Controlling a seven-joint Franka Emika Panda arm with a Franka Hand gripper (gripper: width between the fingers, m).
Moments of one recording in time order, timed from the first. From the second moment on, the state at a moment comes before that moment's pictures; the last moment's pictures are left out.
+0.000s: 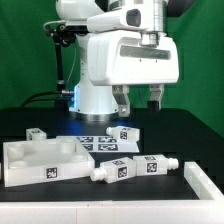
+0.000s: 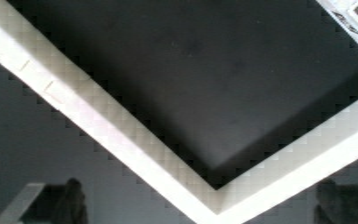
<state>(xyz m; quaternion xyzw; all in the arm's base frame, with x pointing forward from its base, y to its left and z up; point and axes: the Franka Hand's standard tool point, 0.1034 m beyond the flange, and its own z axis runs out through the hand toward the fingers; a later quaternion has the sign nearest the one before) 0.587 0.037 0.141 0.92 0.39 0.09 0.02</state>
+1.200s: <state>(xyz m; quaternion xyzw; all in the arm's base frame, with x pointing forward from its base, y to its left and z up) 0.575 0.060 0.127 0.87 0.49 0.08 0.04</state>
